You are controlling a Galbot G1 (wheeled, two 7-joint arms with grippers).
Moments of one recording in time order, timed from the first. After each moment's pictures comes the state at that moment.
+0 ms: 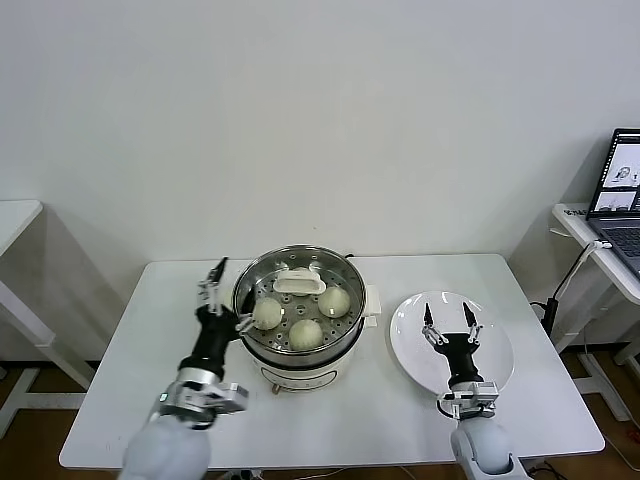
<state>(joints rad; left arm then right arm) 1.36 -1.26 -0.36 -2.18 0.81 0.24 0.04 -1.24 1.26 0.45 1.52 0.26 0.35 0.11</state>
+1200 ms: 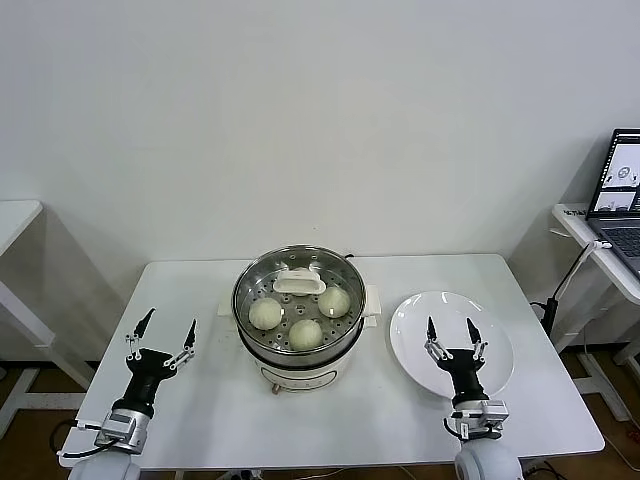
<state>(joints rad) 1.48 -1.28 -0.68 -1.82 0.02 -0.25 0.08 -1.35 1.25 0.46 1.64 0.31 0.30 0.13</state>
